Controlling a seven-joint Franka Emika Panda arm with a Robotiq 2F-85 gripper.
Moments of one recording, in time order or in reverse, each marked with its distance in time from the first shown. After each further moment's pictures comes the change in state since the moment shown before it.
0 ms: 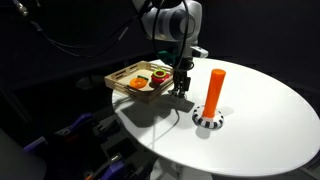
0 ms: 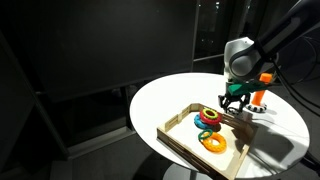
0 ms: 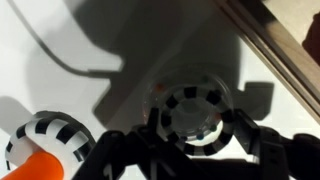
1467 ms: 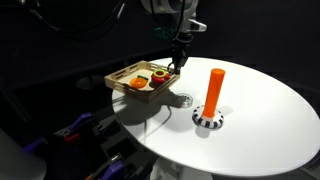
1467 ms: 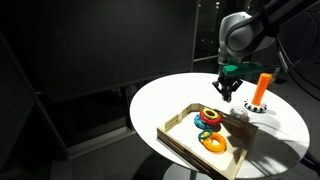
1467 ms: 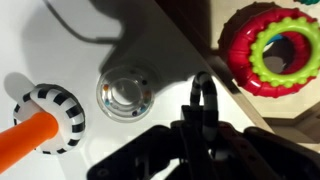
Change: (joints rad) arm 0.020 -0.117 0.042 0.069 0.012 -0.132 -0.001
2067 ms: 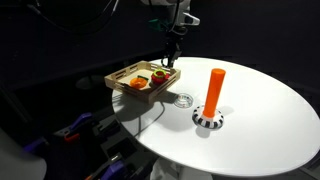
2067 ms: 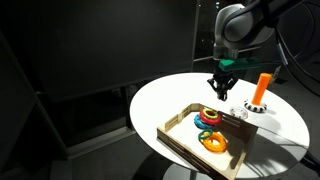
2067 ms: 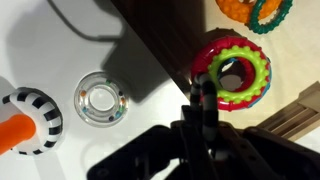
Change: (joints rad) arm 0.000 -0.025 0.053 0.026 0.039 -0.056 -0.038
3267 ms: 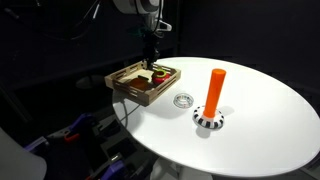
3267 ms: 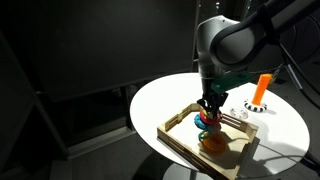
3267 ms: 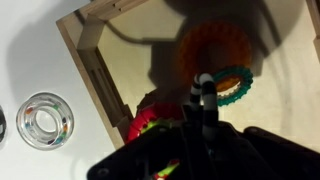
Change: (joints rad) arm 0.145 0.027 0.055 -0.040 -0.088 0.000 -0.008
